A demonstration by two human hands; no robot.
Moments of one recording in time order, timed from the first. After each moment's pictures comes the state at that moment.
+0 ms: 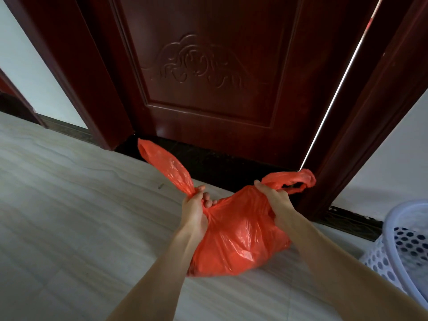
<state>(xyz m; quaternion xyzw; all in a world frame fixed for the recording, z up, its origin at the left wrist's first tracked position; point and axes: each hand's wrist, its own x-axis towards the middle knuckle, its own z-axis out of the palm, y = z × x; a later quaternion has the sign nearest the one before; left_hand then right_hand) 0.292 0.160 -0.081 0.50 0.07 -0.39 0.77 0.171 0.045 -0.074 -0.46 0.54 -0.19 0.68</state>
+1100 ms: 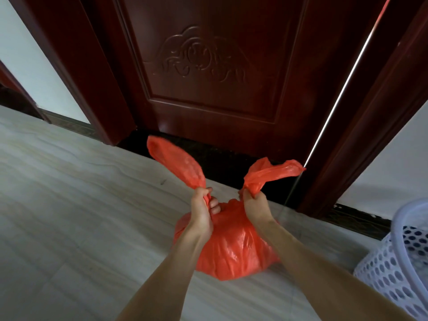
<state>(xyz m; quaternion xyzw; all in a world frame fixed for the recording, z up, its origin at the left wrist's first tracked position) 0.287 0.157 -0.090 0.56 0.05 -0.41 0.72 0.204 0.085 -0.093 -0.60 0.48 -0.22 0.60</state>
